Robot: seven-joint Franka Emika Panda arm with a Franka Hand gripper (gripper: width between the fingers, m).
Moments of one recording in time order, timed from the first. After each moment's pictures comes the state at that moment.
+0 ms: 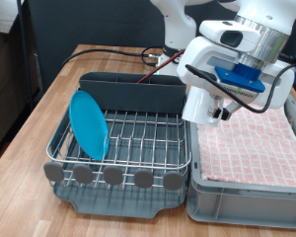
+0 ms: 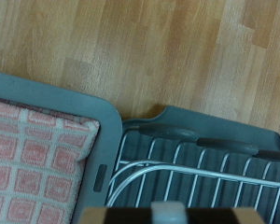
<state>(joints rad) 0.45 0.32 -0.32 -1.85 -0.35 2.30 0.87</state>
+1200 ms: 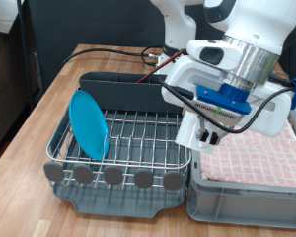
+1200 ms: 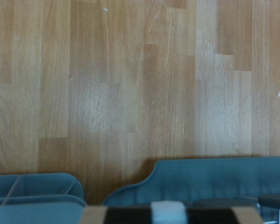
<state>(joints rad) 0.43 0.47 -0.37 -1.70 -0.27 2.37 1.01</state>
